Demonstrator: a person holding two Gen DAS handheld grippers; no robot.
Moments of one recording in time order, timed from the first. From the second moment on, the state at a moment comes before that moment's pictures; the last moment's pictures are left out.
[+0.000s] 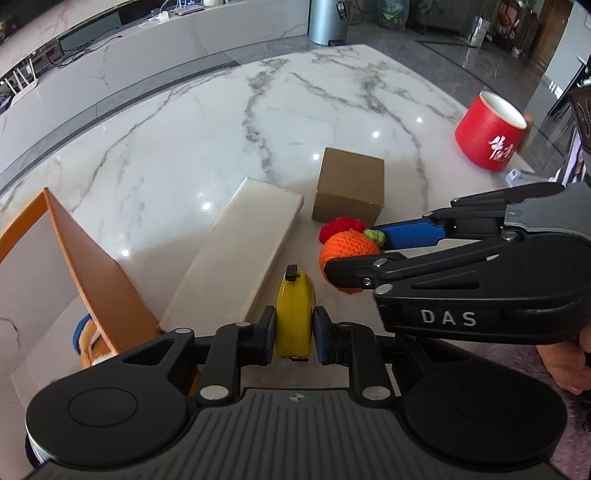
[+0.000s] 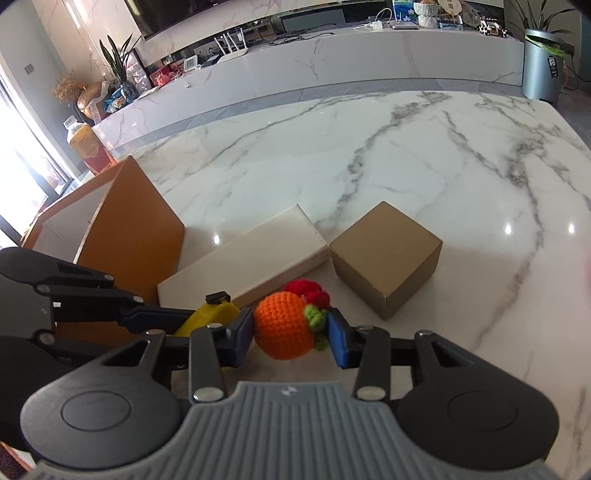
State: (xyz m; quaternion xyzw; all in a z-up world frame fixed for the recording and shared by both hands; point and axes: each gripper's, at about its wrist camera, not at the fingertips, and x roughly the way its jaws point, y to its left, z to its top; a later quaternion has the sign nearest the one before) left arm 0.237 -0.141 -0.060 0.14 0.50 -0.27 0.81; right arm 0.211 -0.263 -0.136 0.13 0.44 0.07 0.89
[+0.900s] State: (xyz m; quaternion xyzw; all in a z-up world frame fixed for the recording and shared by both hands) left arm 0.169 0.020 -0.009 -0.20 0.51 -0.17 0.82; right arm 0.143 -0.152 -0.018 0.06 0.34 0.20 0.92
